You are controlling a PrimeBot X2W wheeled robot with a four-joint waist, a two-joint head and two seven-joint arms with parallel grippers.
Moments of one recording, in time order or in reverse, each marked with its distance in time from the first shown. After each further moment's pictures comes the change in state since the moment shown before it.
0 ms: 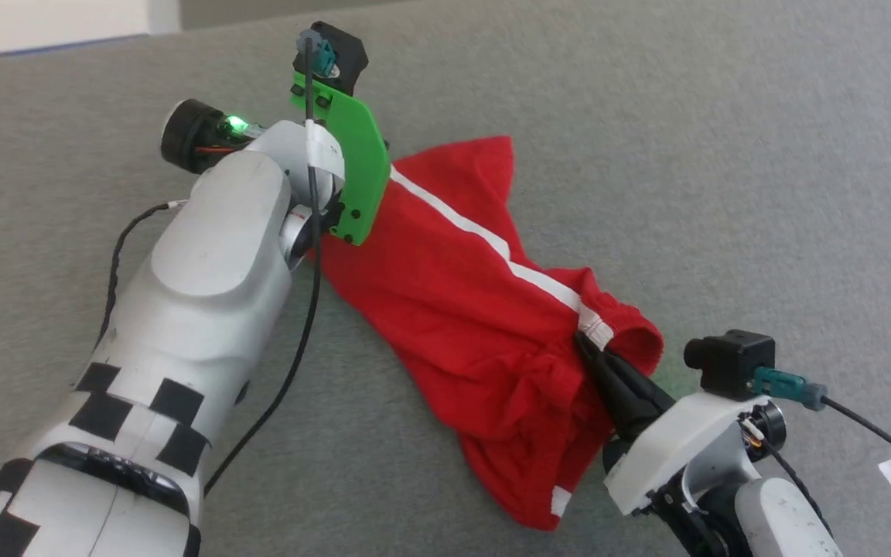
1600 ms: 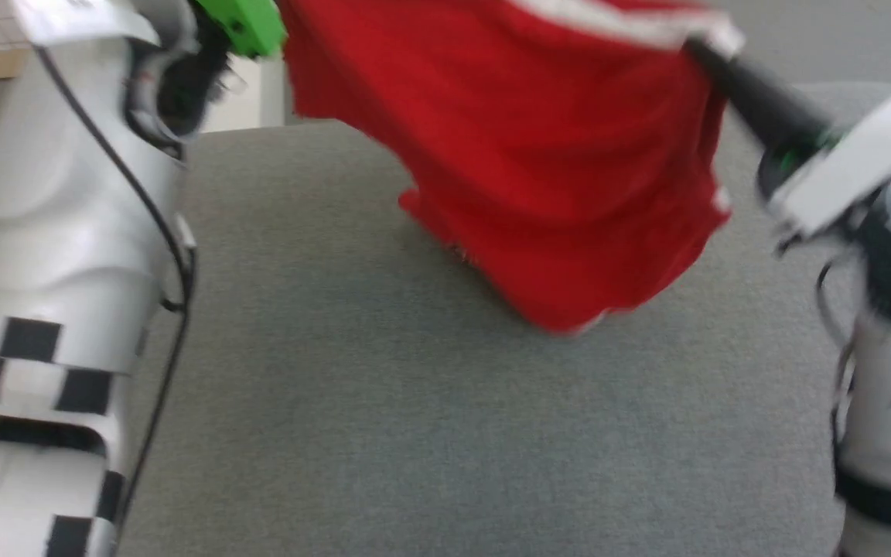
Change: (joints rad) left arm -0.096 0.077 0.247 -0.200 -0.325 0.053 -0.191; right arm -0.506 -0.001 -0.319 -0.107 0.351 0.000 0.505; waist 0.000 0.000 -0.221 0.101
